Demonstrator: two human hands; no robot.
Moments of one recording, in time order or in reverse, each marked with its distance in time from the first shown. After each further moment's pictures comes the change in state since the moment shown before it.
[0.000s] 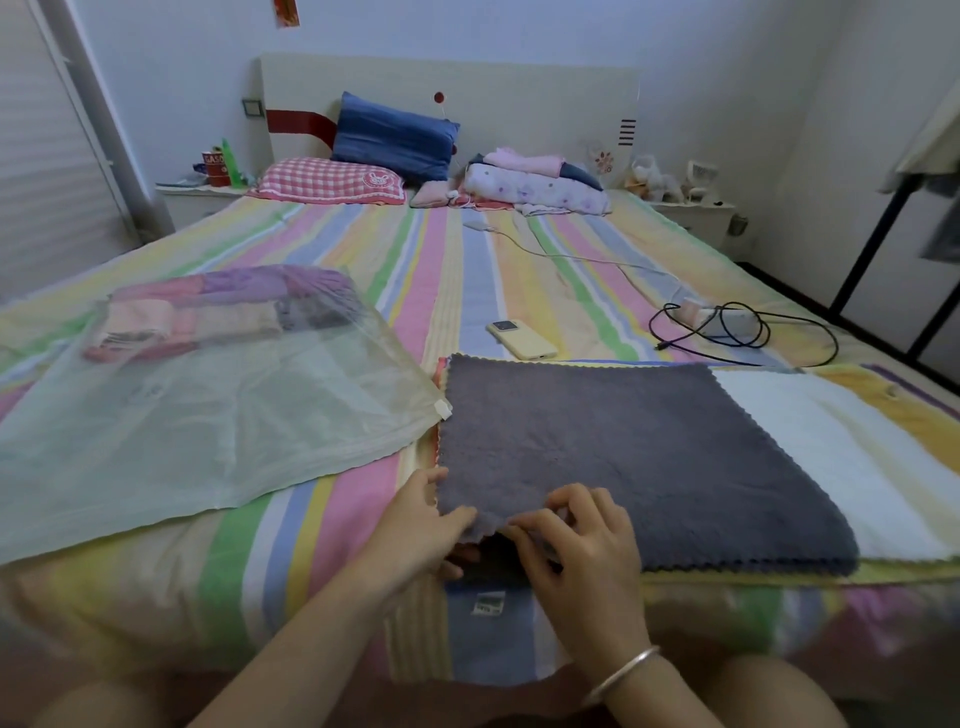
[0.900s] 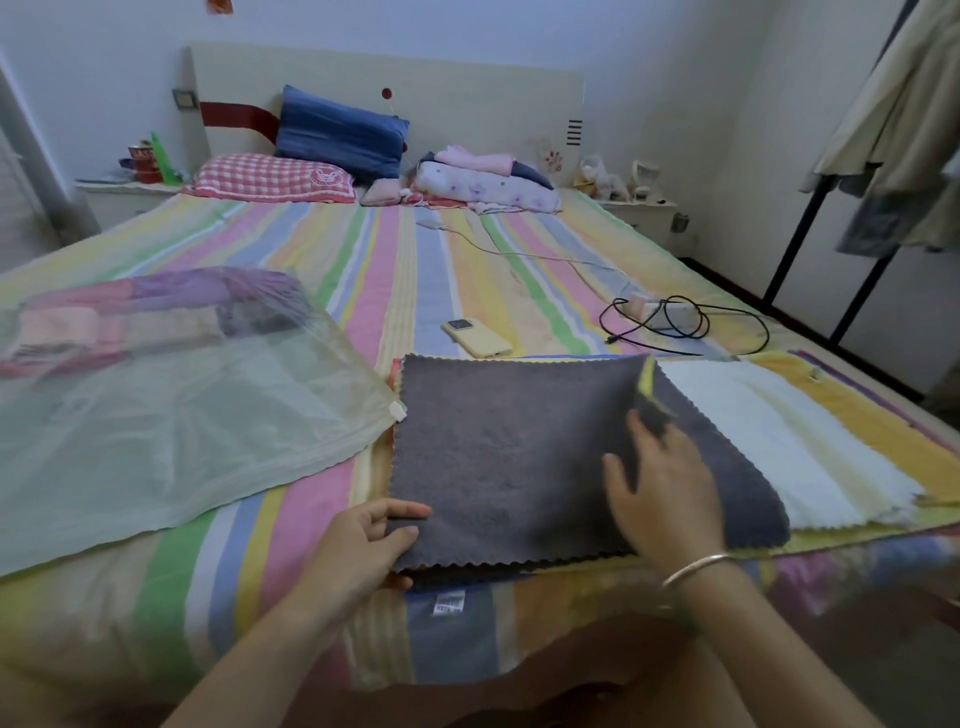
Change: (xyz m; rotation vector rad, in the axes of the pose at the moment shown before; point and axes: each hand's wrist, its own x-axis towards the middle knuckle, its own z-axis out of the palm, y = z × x) left_hand -0.003 -0.025 -0.010 -0.087 -0.032 0.059; right_hand 0.034 0.066 -0.066 -0.354 -0.129 0.510
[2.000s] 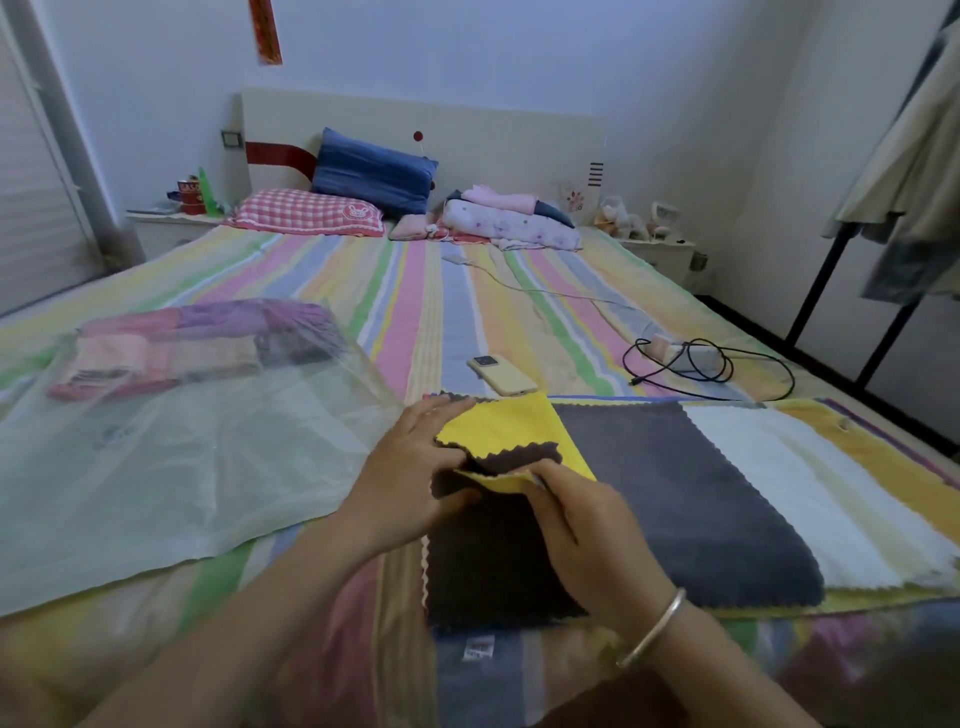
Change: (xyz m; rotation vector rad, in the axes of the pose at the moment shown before) left_hand 0.069 0.055 -0.030 0.926 0.076 1.046; right_hand -0.013 -0.089 -0.020 0.549 -0.056 -0.545
